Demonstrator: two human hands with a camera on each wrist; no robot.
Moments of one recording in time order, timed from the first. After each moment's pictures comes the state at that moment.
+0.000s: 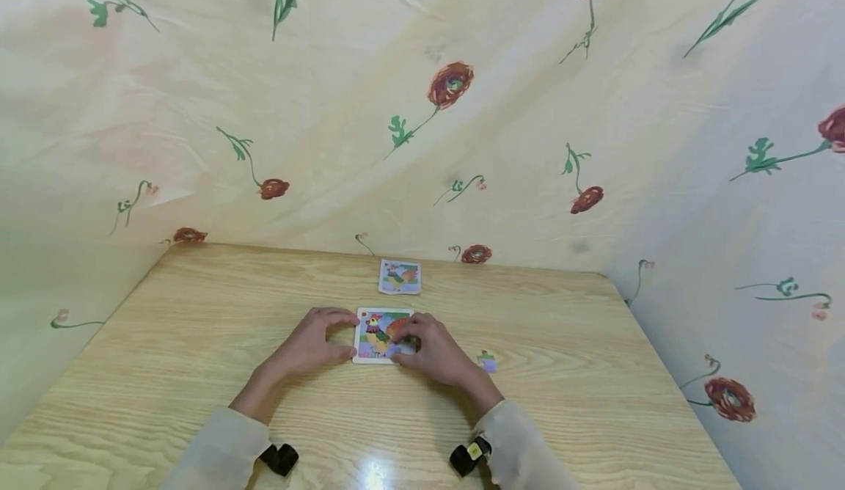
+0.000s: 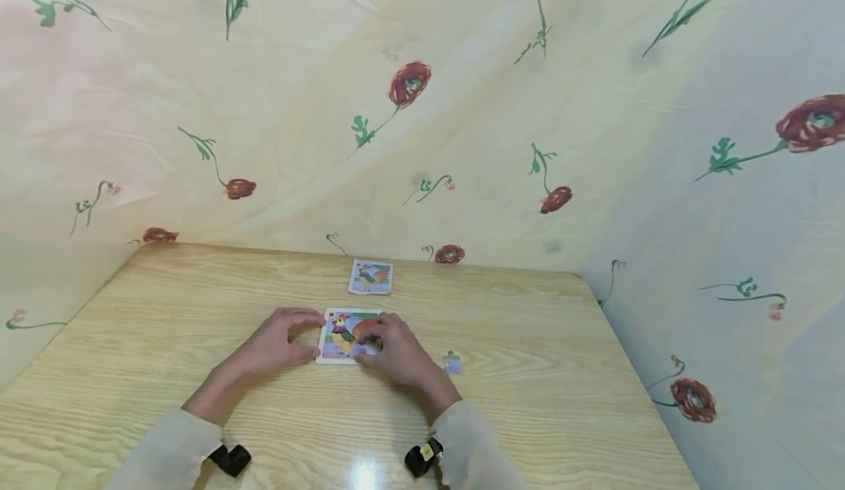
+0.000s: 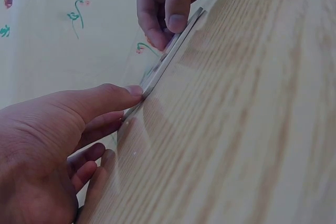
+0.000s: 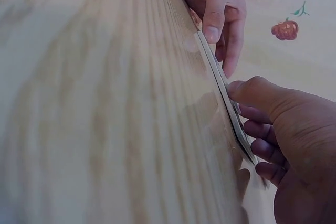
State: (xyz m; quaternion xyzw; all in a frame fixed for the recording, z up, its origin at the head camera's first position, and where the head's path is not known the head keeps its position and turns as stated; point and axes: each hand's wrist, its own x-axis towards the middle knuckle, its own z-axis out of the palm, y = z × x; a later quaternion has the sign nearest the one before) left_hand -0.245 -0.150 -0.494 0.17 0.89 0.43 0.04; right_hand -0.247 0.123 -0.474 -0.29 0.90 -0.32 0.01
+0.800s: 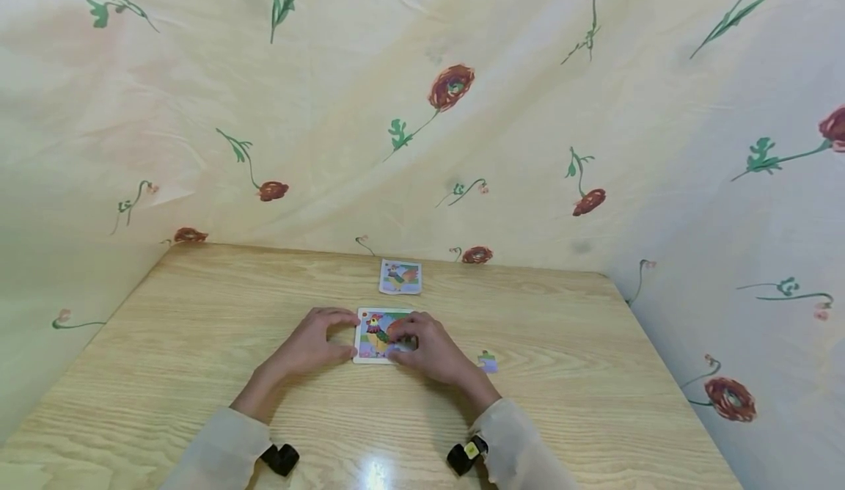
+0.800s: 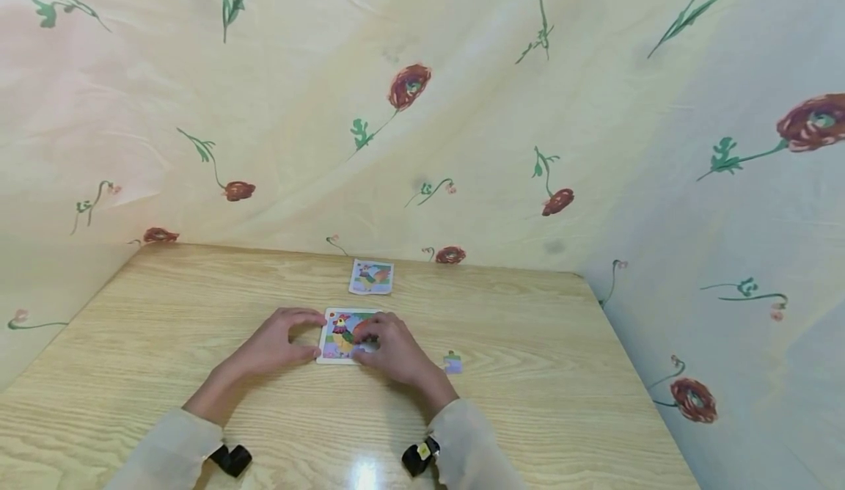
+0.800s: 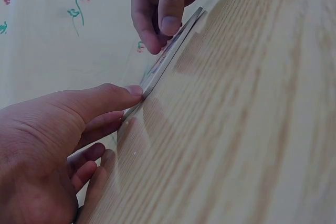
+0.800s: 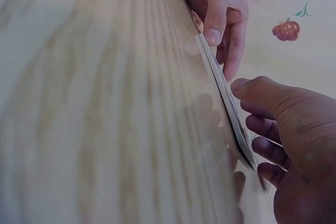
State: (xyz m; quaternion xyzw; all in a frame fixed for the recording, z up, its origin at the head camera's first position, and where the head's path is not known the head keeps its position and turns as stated) left_hand -0.247 -0.151 -0.495 0.18 0.89 0.43 0.04; right_hand -0.251 0.118 -0.476 -0.30 0.89 -0.34 0.01
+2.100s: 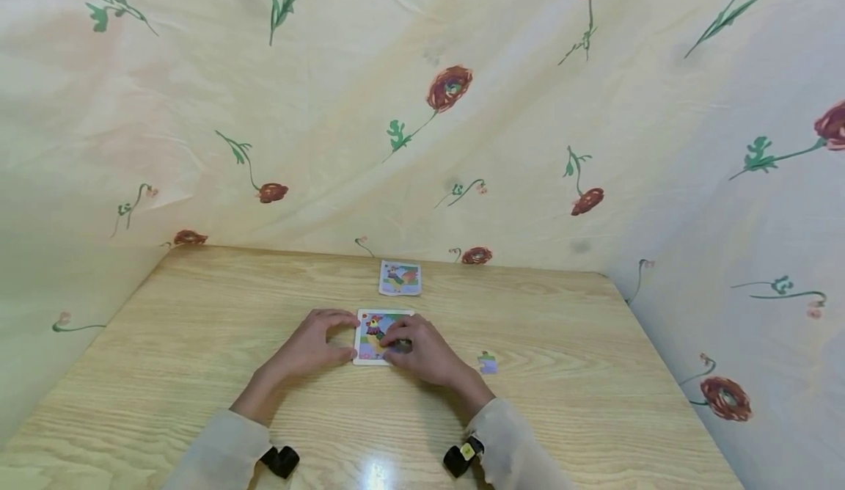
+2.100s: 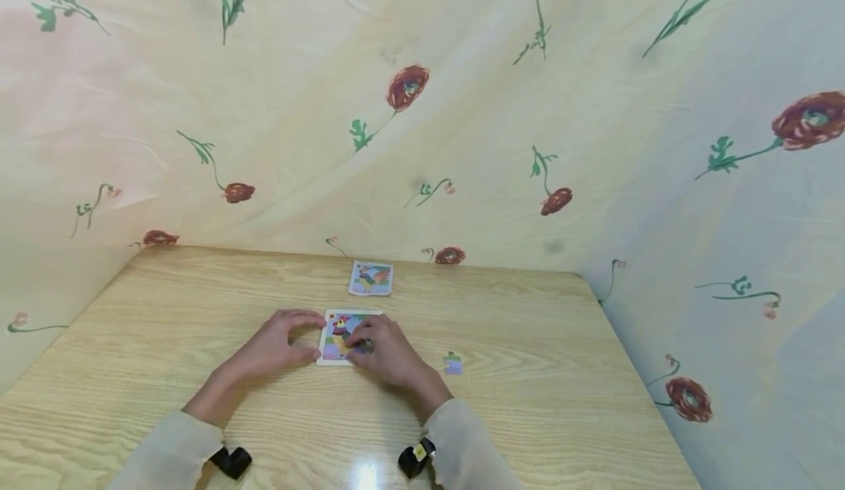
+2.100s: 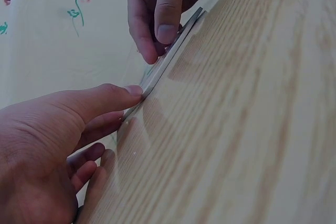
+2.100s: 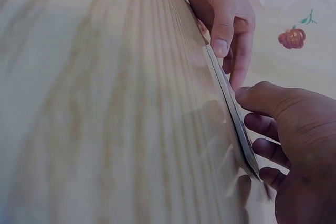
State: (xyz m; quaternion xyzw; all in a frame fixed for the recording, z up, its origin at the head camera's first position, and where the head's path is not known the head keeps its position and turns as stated) left_hand -0.243 -0.152 -0.493 0.17 0.89 0.43 0.06; right_hand -0.247 0.111 -0.475 -0.32 0.89 -0.33 0.02
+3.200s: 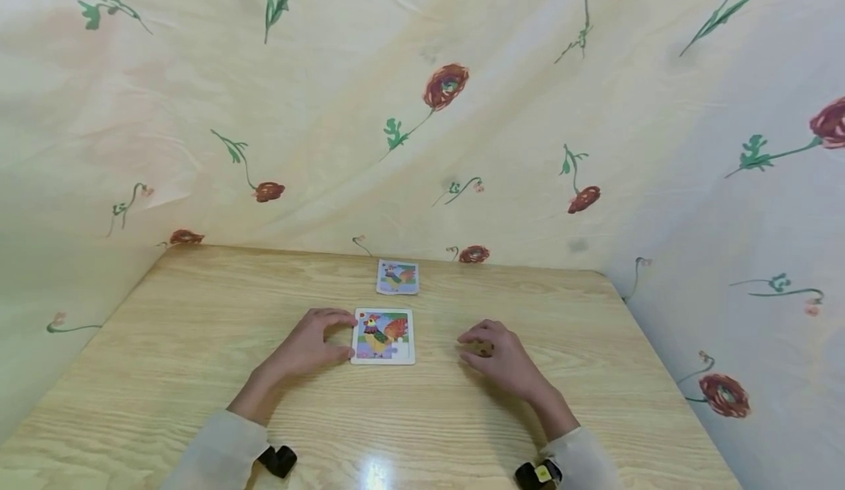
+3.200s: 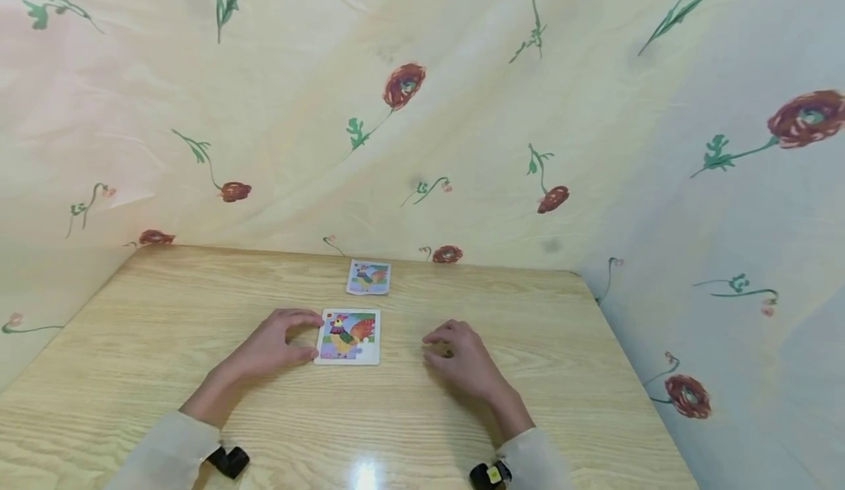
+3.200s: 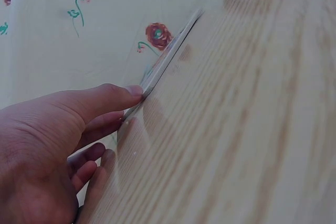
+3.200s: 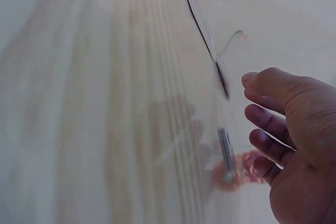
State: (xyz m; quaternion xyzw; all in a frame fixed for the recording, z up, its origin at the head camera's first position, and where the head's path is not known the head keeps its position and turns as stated) left_hand -0.244 -0.151 -0.494 0.17 0.89 0.43 0.05; right_hand -0.221 0.227 -0.466 -0.21 0.92 -0.33 -0.04
